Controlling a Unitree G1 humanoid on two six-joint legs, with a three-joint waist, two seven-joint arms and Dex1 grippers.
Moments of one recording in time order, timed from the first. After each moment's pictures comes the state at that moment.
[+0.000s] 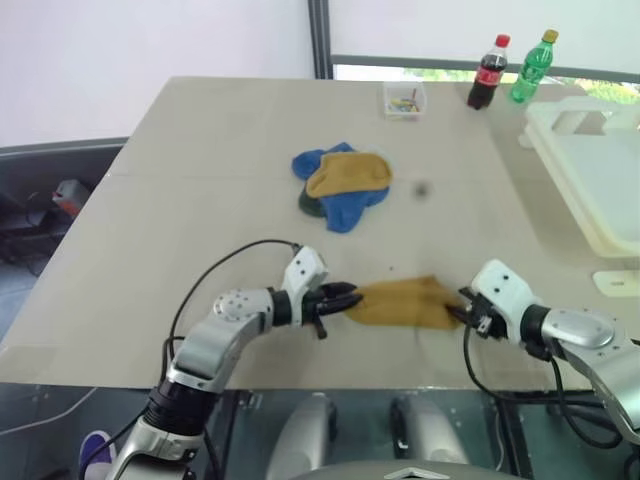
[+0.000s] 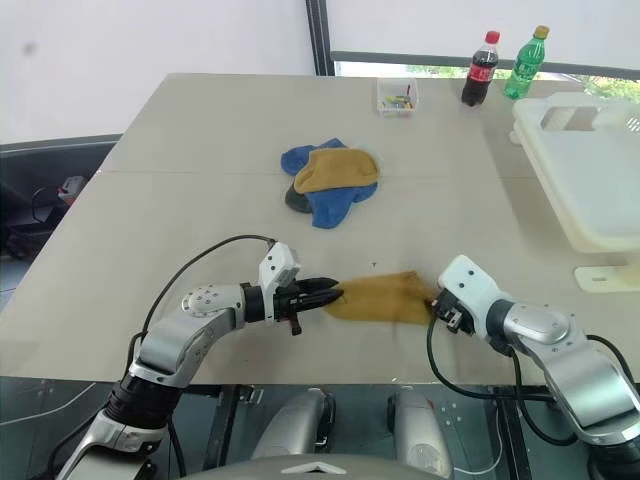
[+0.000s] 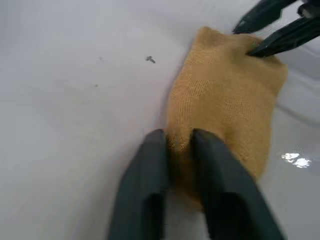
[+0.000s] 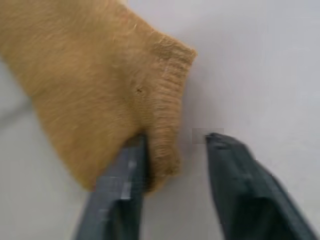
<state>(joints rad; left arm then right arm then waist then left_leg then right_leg) -0.22 0.47 -0.19 -0.19 -0.34 0.52 -0.85 -0.01 -0.75 0.05 -0.65 0.24 0.87 0.61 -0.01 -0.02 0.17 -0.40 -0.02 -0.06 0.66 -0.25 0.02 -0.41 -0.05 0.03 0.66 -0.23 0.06</state>
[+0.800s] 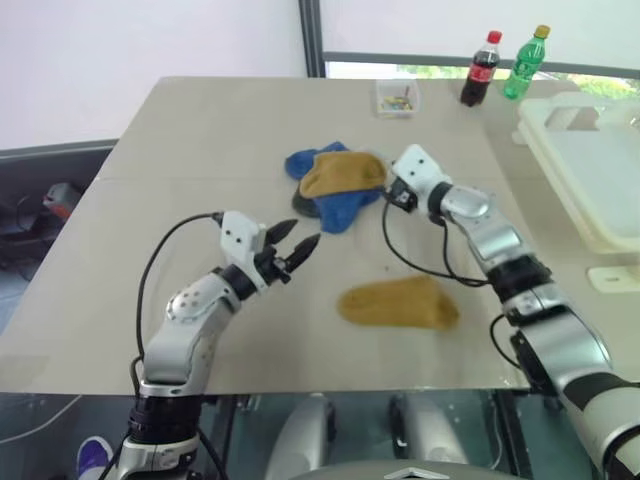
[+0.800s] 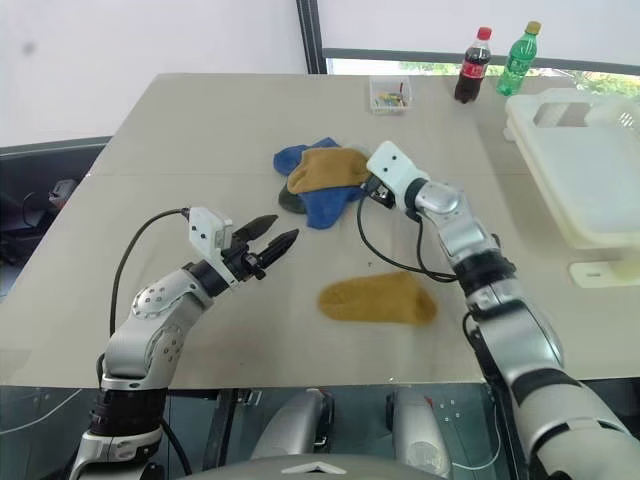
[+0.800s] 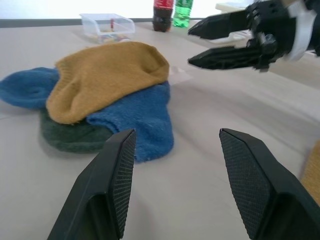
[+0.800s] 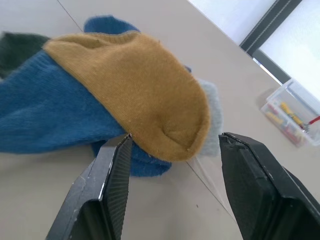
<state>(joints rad) -0.17 0.40 0.10 -0.25 -0.40 0.36 -0.60 -0.96 -0.28 0.27 0.78 -0.08 -0.04 0.51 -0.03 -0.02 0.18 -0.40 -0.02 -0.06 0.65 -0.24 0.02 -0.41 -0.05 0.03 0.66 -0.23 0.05</state>
